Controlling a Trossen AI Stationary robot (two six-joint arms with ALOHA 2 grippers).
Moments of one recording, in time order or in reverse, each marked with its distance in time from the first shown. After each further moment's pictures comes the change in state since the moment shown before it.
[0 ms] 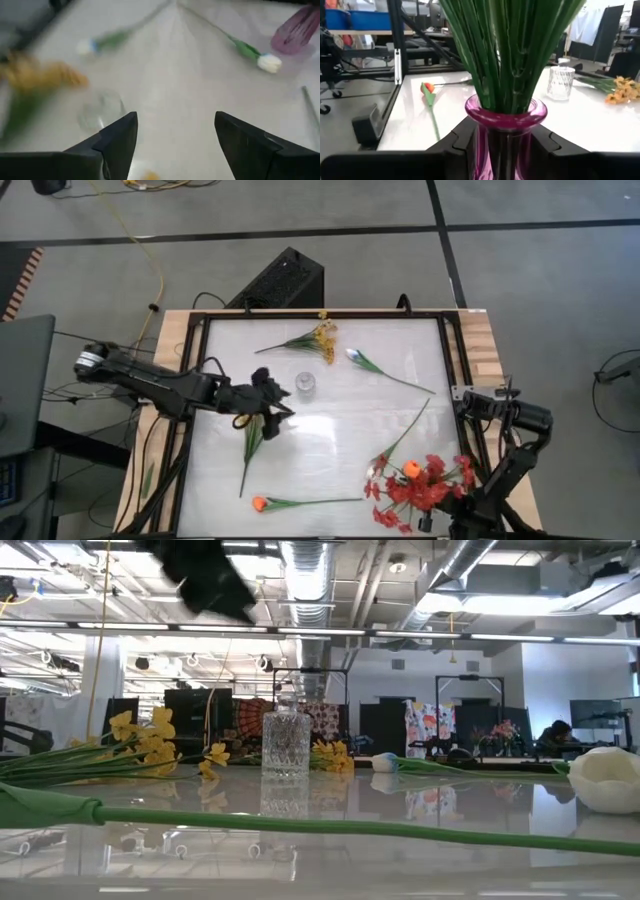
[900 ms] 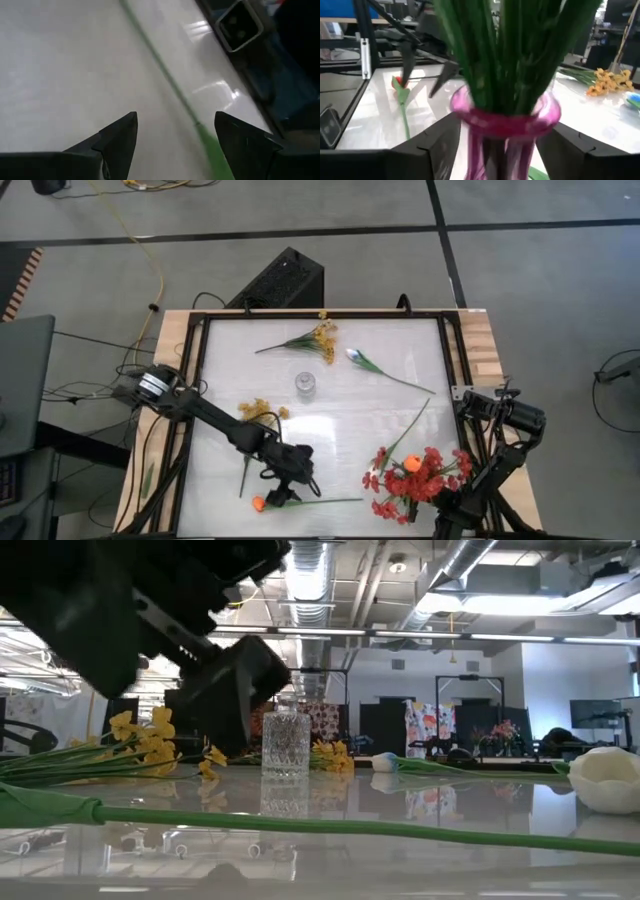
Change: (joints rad) left arm -0.199 0.620 0.141 0.366 0.624 0.110; right arm -0.091 0.014 0.002 -0.006 -0.049 -0.006
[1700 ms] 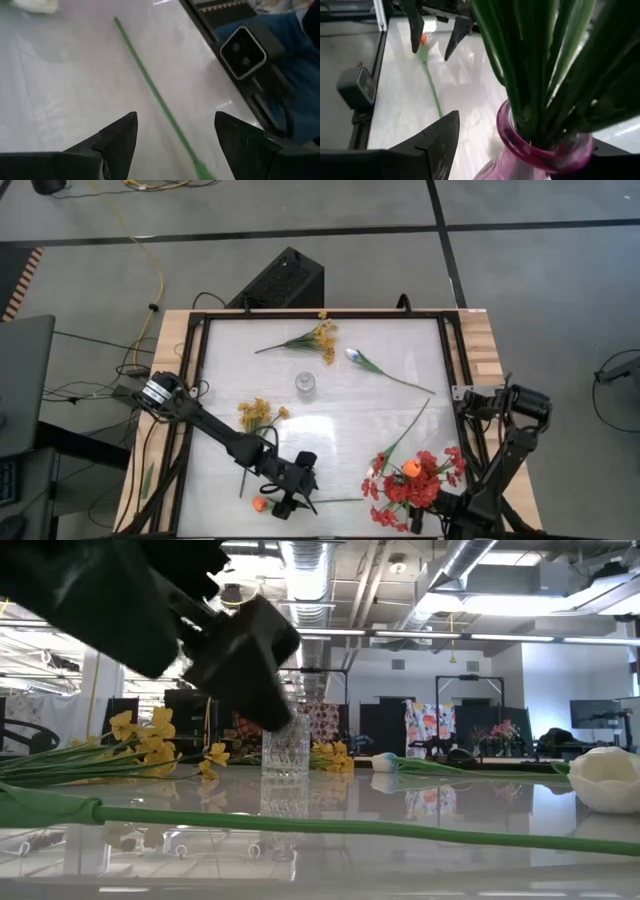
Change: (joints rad) left arm -0.085 0.056 0.050 0.073 -0.212 0.004; right arm 0.000 -0.124 0.099 -0.036 -0.313 -0.215
